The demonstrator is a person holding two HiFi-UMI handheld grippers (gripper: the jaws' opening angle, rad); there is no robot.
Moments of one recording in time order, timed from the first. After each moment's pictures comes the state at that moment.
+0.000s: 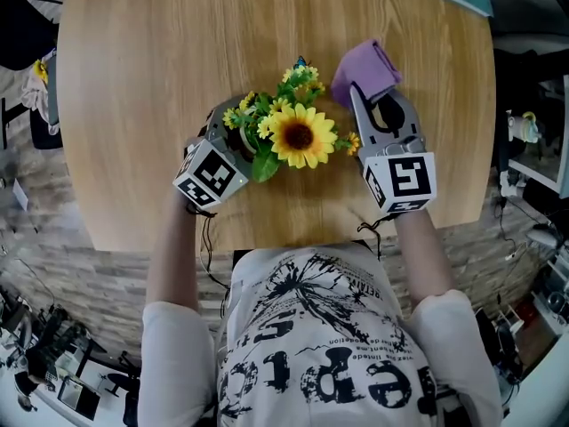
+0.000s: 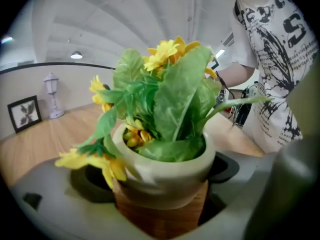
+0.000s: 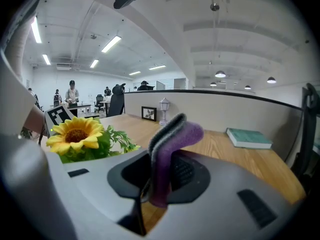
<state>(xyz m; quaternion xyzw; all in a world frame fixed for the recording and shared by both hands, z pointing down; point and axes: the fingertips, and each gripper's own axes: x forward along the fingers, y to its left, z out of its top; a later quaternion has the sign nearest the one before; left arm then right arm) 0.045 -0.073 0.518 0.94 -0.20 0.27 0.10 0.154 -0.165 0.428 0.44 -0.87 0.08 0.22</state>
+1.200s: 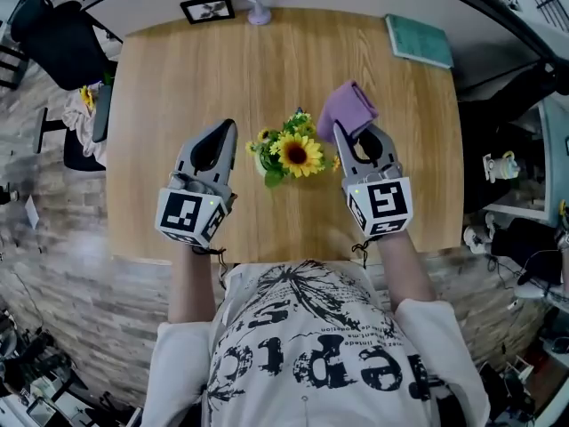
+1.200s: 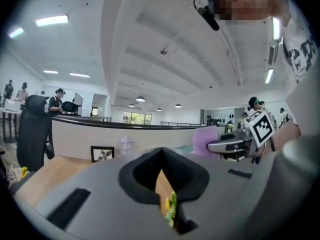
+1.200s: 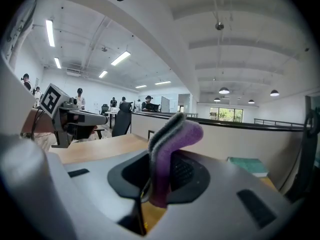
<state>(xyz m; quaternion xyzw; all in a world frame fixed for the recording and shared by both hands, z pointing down) -0.058 -0.101 0.276 0.84 -0.54 0.03 0.06 0.123 -0.136 0.297 0.43 -0.89 0.02 0.15</state>
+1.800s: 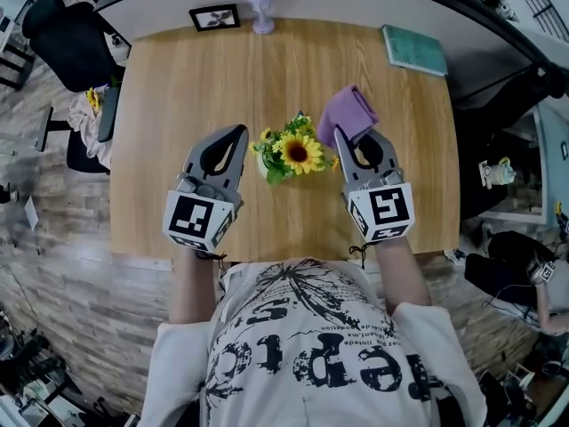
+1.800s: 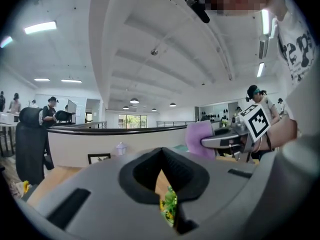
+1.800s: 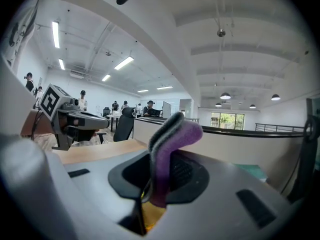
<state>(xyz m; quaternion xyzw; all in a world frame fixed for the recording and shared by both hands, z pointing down) -0.035 -0.076 0.245 0.85 -0.52 0.06 0.02 0.124 -0.111 0.262 0.42 -0.90 0.00 0.13</state>
